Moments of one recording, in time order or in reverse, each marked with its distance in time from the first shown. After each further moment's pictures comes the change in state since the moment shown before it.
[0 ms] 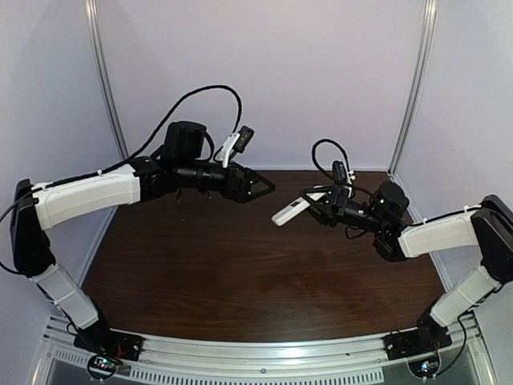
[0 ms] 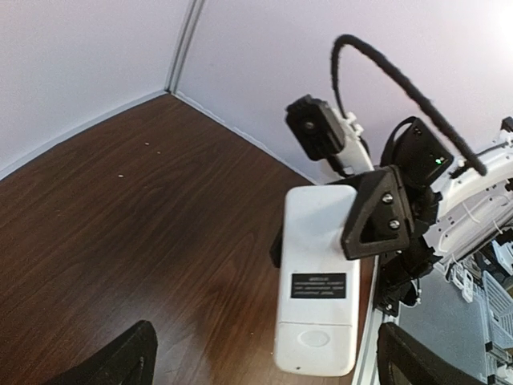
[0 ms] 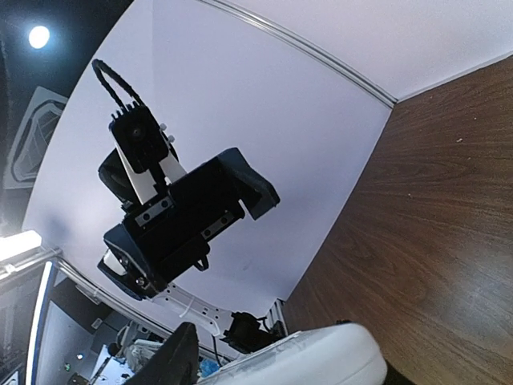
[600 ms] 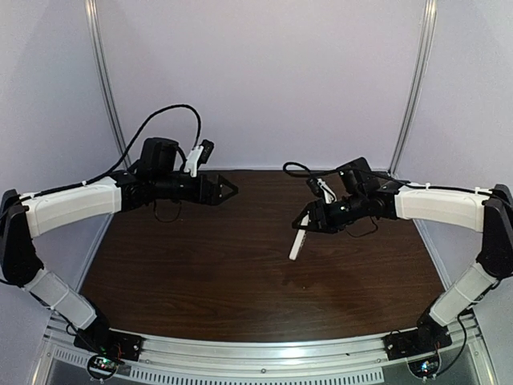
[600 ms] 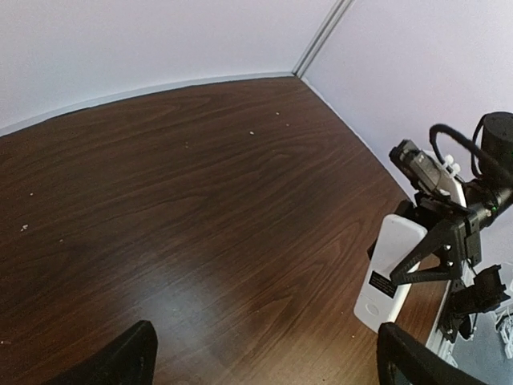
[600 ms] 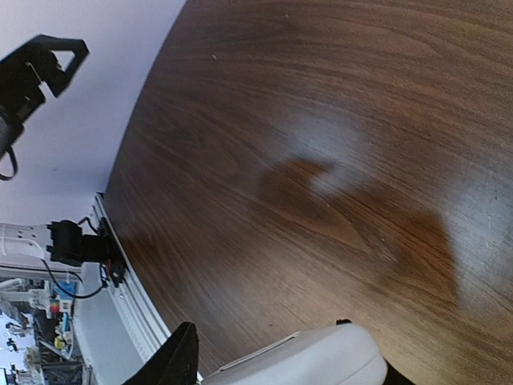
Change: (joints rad) left arm 0.169 -0.127 -0.235 -0.001 -0.184 -0.062; right arm 0.020 0.013 0.443 -1.383 0.103 -0.698
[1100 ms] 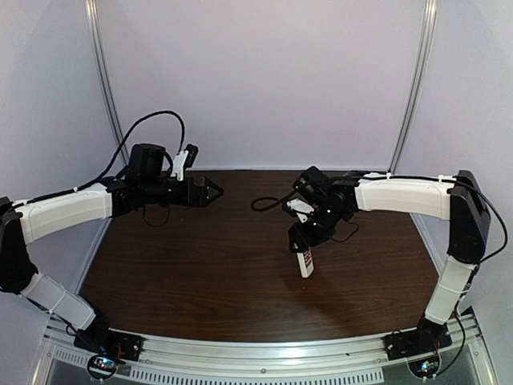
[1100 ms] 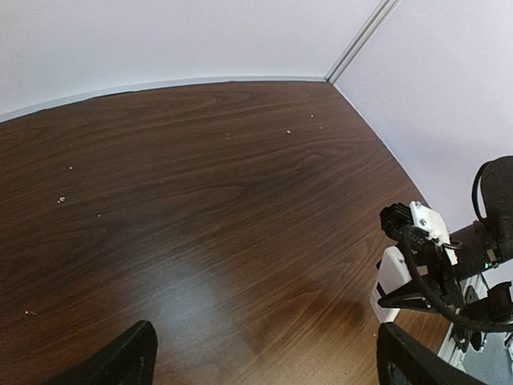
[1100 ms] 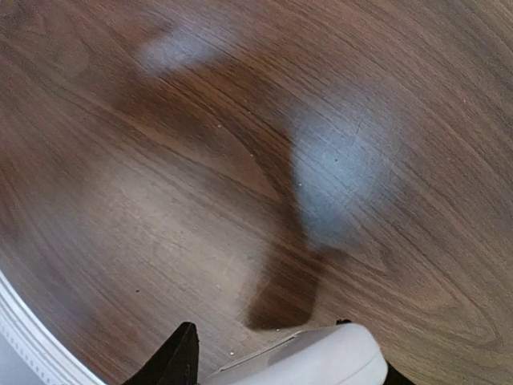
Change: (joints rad) left arm 0.077 -0.069 -0.098 0.009 -0.029 -0.021; right arm 0.175 0.255 0.313 -0.494 0.429 -0.262
